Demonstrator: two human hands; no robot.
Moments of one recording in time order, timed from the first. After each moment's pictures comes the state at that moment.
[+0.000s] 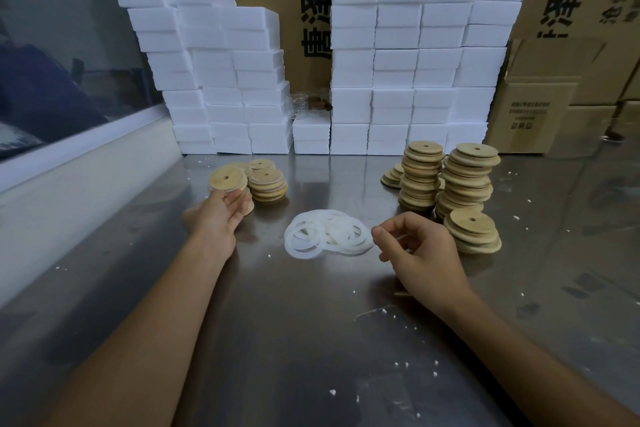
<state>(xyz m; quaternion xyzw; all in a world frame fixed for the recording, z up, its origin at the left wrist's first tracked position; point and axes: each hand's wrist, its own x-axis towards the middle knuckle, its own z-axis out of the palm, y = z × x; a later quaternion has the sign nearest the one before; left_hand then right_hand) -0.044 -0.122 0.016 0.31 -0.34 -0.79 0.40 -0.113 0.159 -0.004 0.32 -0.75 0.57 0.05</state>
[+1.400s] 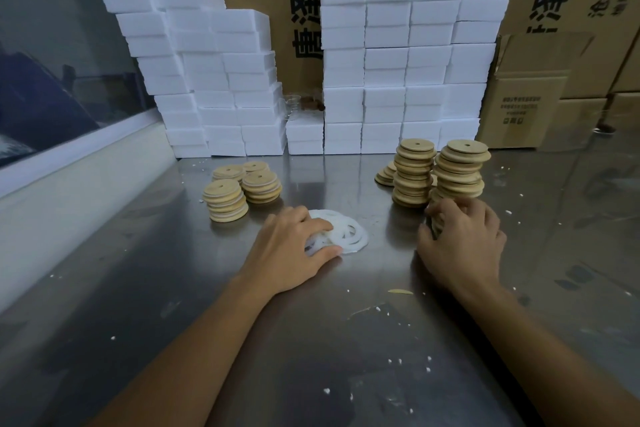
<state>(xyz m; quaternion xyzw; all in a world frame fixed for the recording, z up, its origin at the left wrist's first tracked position) -0.037 -0.039 -0.007 0.01 -0.95 -0.09 0.29 -0.135 0.184 0.006 0.12 -0.93 0.29 0.17</state>
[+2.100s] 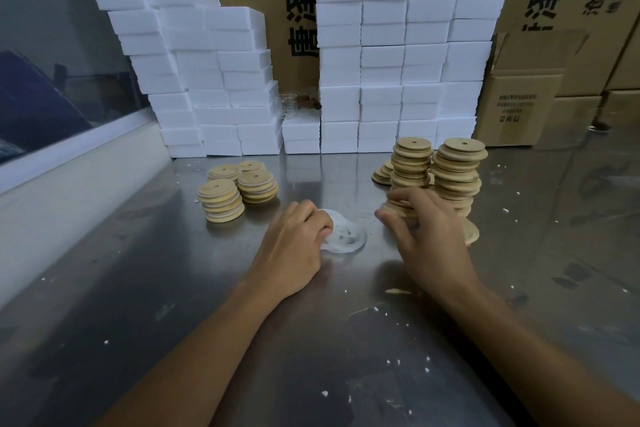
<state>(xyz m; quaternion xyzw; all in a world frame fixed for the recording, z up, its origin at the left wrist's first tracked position) -0.036 -0.019 0.001 -0.03 -0.93 -0.10 0.34 -0.121 0.168 0.011 0.33 -0.81 0.43 0.22</state>
